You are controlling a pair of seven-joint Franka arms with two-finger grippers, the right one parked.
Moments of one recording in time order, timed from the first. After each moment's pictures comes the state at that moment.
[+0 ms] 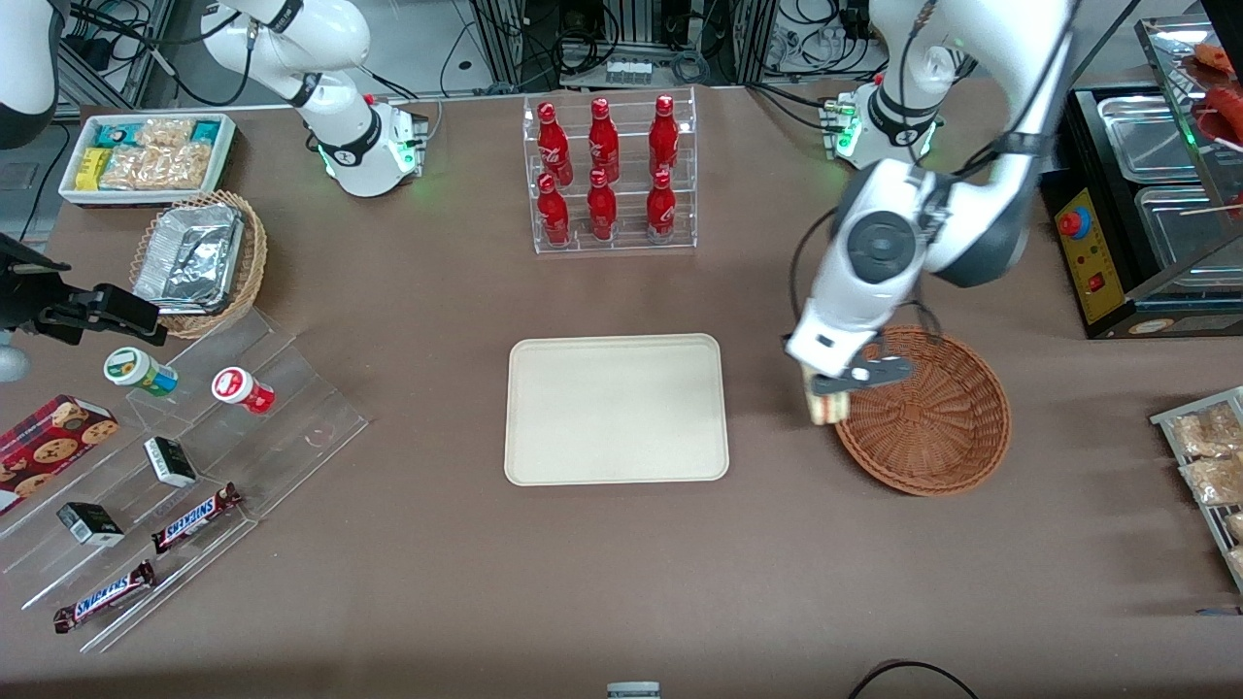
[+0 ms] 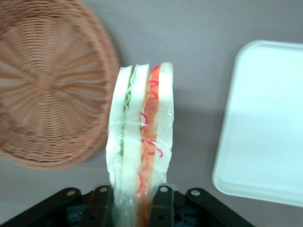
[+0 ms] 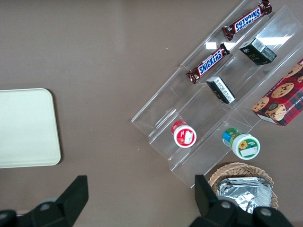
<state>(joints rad) -0.42 0.25 -0.10 -1.94 0.08 2.08 -0.66</state>
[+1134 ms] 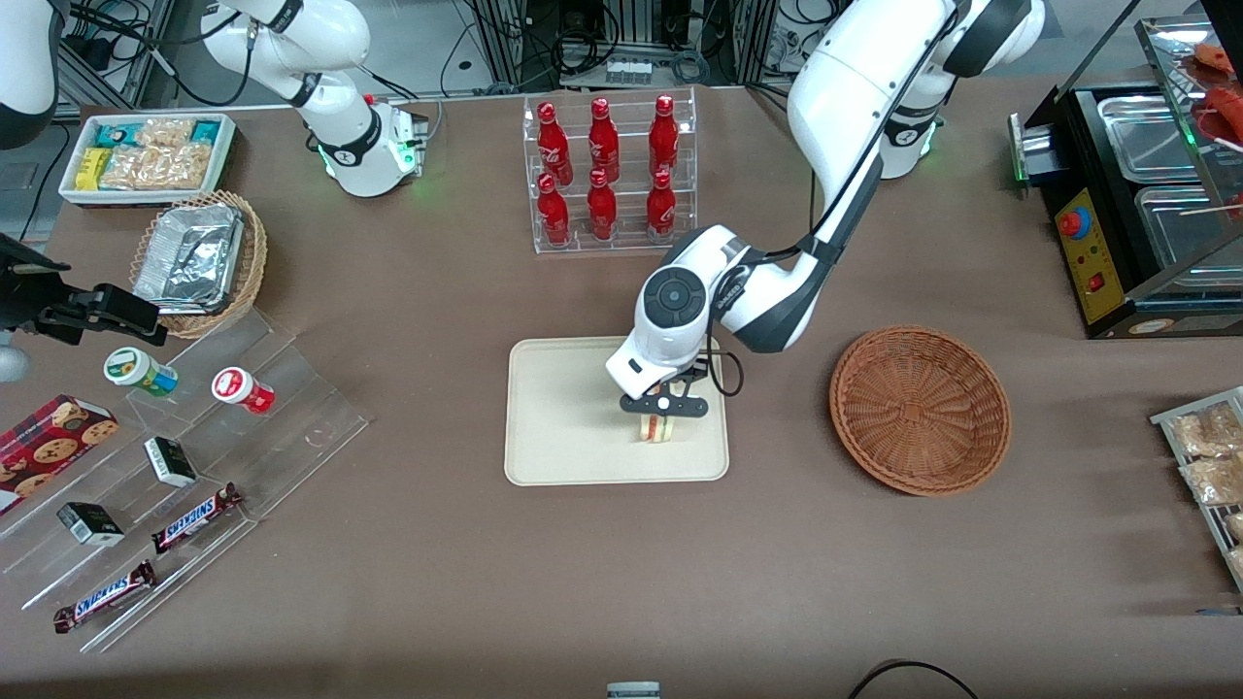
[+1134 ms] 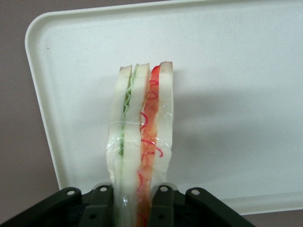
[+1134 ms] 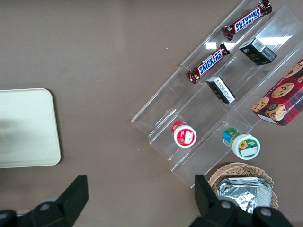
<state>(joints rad) -0.60 0.69 -0.15 -1.53 0.03 2.18 -0.66</state>
